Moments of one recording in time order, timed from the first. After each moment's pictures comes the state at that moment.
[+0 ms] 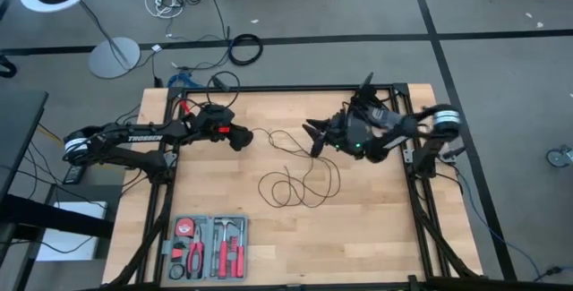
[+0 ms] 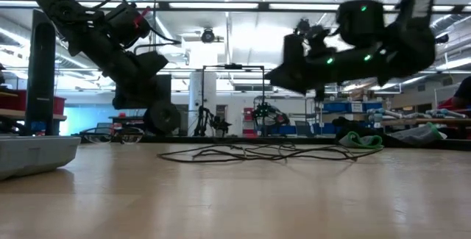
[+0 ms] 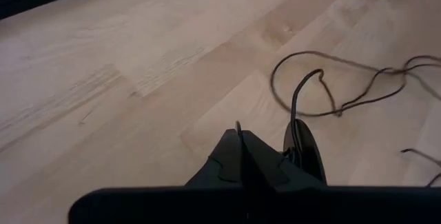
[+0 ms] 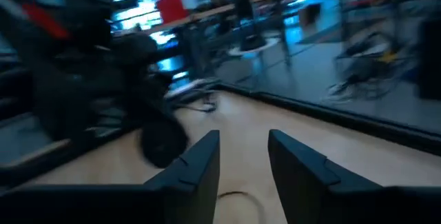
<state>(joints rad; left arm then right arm) 0.49 1.17 0.44 0.07 -0.02 -0.37 -0.15 1.76 0.45 1.32 0.42 0.28</state>
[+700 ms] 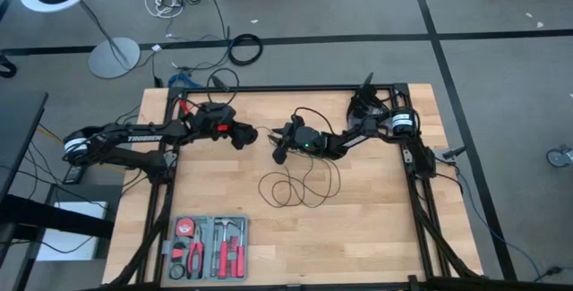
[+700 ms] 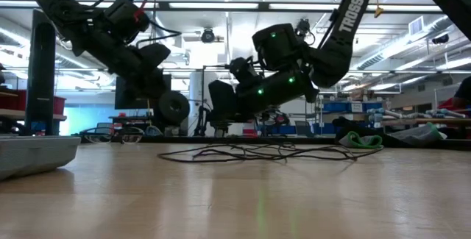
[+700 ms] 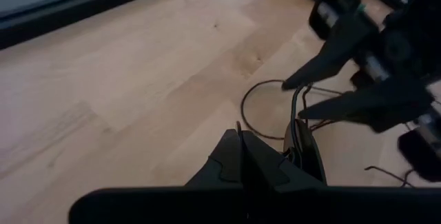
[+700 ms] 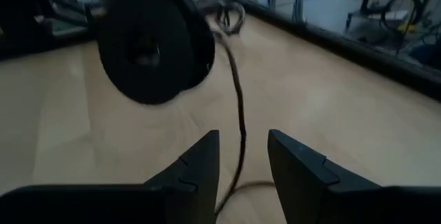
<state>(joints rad) 0.49 1.17 0.44 0.17 0.02 -0.35 -0.14 2.12 1.00 0.83 0.34 0.16</state>
